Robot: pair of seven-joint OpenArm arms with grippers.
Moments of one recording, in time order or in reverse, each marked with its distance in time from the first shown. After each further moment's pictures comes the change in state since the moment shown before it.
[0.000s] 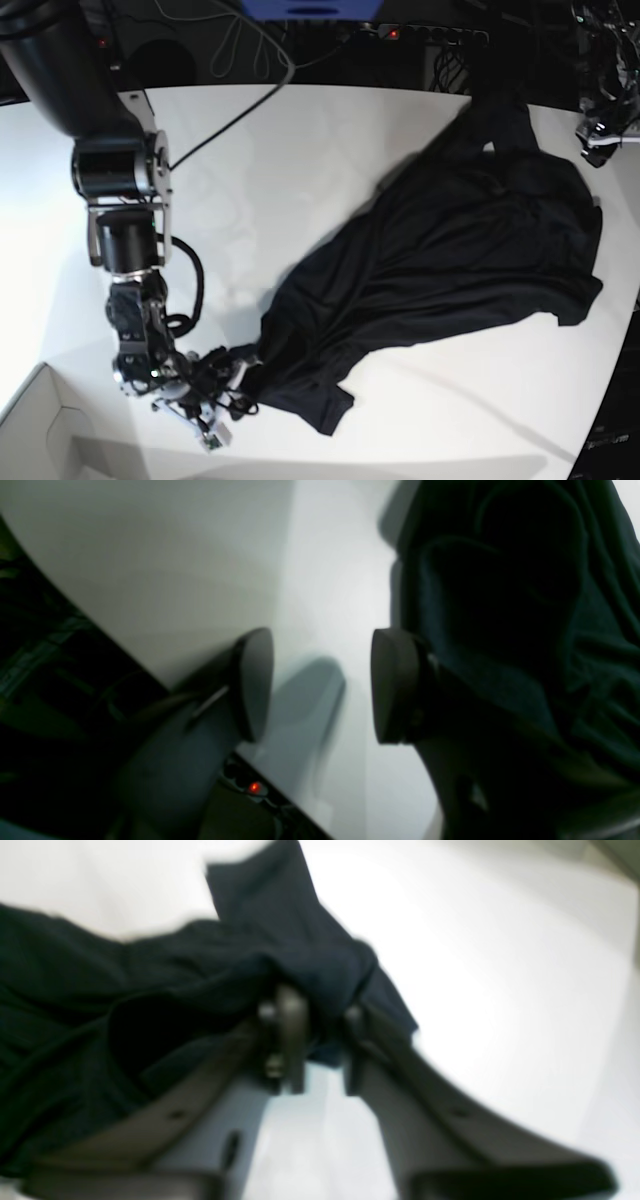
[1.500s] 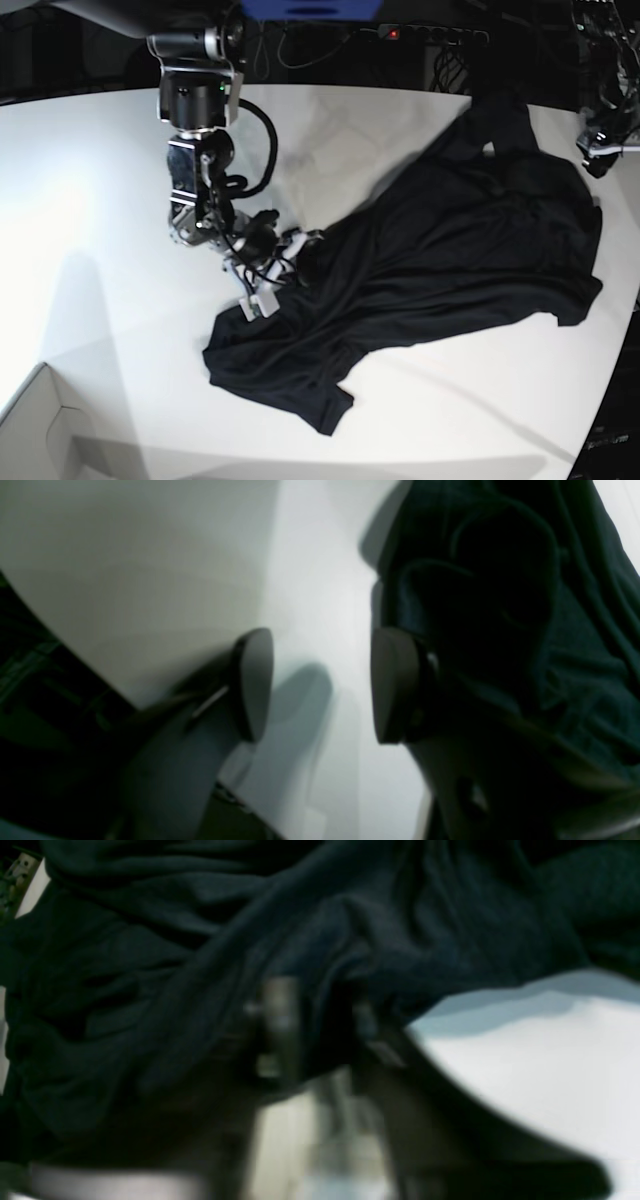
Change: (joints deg) left arm -2.7 0.0 0.6 -0.5 0.2 0.0 -0.1; right arm -27.7 -13.3 12.5 13.9 7.5 8.4 2.8
